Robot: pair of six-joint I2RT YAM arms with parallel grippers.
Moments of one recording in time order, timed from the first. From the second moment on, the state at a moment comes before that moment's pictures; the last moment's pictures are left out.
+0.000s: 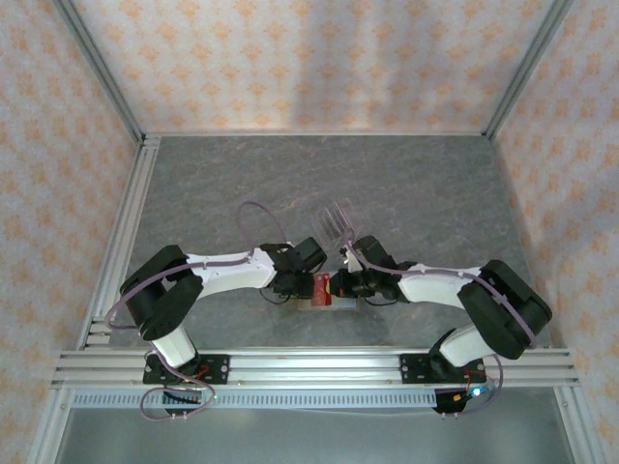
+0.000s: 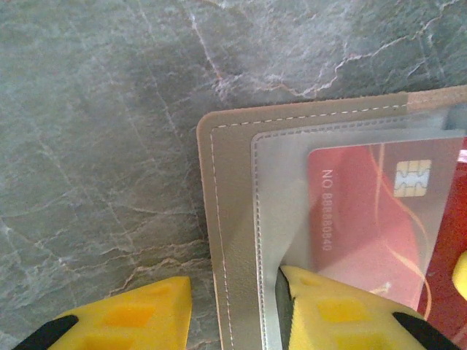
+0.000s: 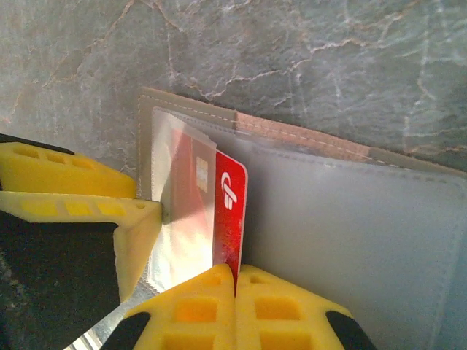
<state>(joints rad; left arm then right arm) -0.87 1.69 0.96 -0.59 -0.03 -0.86 0.70 1.46 0.52 0.03 -0.44 0.70</state>
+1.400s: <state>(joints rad) -0.87 1.61 0.96 -0.61 0.00 -0.91 0.70 1.40 0.45 0.09 -0.42 0.80</state>
